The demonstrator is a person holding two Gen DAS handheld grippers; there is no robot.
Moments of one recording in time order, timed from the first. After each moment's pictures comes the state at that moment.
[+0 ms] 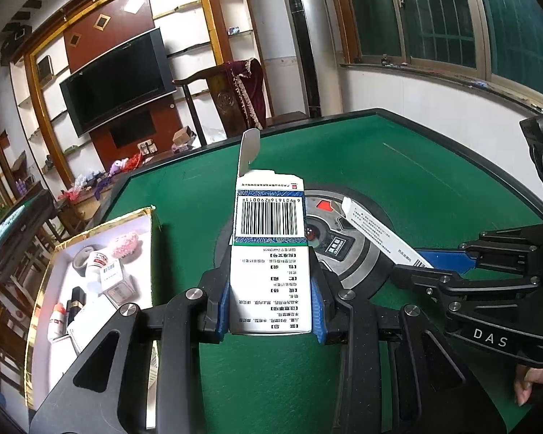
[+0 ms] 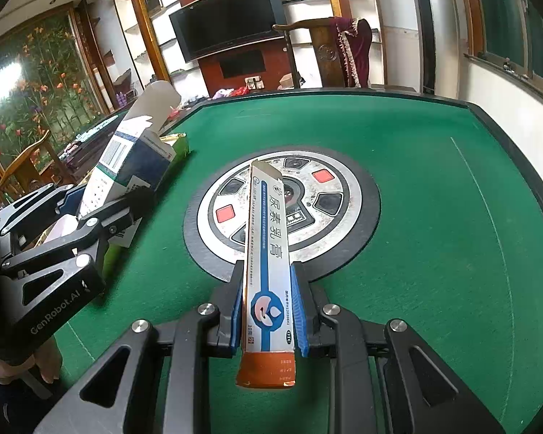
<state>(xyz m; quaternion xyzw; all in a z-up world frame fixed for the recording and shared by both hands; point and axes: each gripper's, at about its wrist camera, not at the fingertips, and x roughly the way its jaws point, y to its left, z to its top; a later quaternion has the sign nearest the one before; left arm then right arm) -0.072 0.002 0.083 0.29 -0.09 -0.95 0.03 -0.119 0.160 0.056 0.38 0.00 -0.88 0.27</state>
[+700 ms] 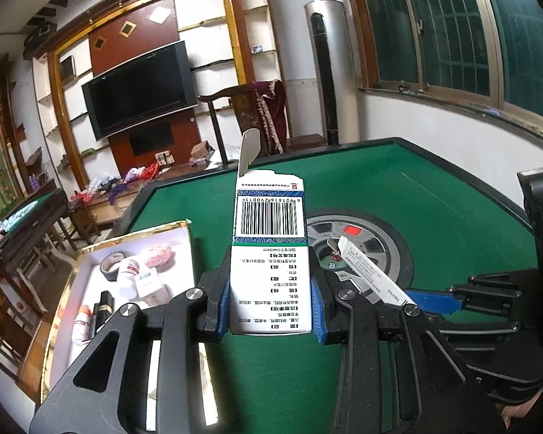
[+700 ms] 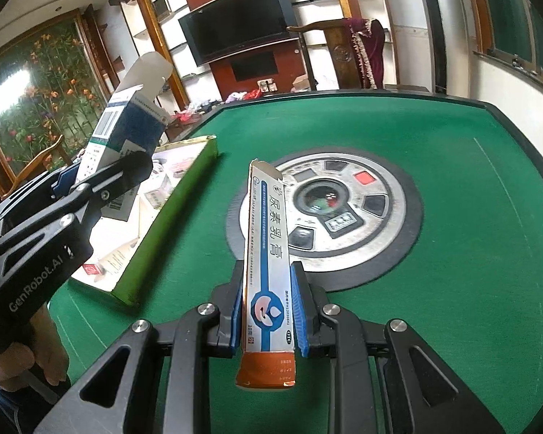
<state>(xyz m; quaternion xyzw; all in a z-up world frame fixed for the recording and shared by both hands) -0.049 -0.026 0.108 0.25 -0.06 -0.96 0.06 -0.104 0.123 0.062 0.38 -0.01 -0.88 0.29</state>
